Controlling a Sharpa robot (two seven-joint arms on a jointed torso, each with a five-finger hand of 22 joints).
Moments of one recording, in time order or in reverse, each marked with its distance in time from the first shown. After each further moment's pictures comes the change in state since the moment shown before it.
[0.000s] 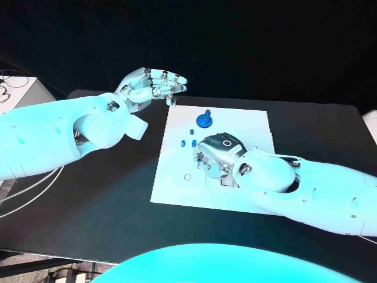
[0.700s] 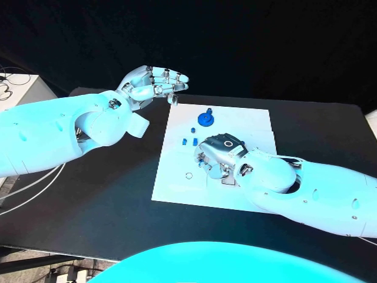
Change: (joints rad) left arm 0.000 0.000 0.000 -0.002 -0.002 0.000 -0.002; left_hand 0.000 0.000 0.000 0.000 0.000 0.000 0.000 0.000 0.000 -0.005 0.002 0.000 0.000 0.000 0.000 0.000 0.000 0.000 0.000 0.000 0.000 0.000; right arm -0.010 0.002 -0.001 -0.002 0.005 0.000 0.000; right_hand 0.000 0.000 0.001 -0.002 -0.003 0.000 0.000 0.000 0.000 0.000 0.000 0.000 0.000 0.000 0.000 0.000 0.000 0.000 0.000 0.000 0.000 0.000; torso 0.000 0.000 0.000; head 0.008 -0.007
